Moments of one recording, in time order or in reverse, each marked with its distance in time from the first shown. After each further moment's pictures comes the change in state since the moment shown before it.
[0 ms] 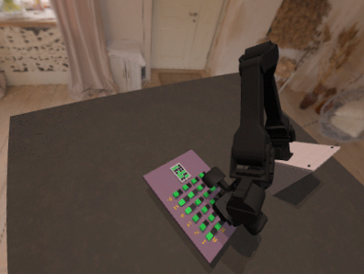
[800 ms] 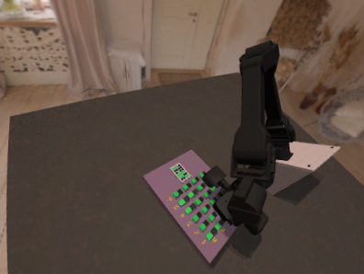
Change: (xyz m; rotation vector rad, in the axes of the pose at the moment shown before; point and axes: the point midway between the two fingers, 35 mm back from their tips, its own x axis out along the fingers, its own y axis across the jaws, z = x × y) arm -0.003 0.000 0.000 0.000 0.001 0.000
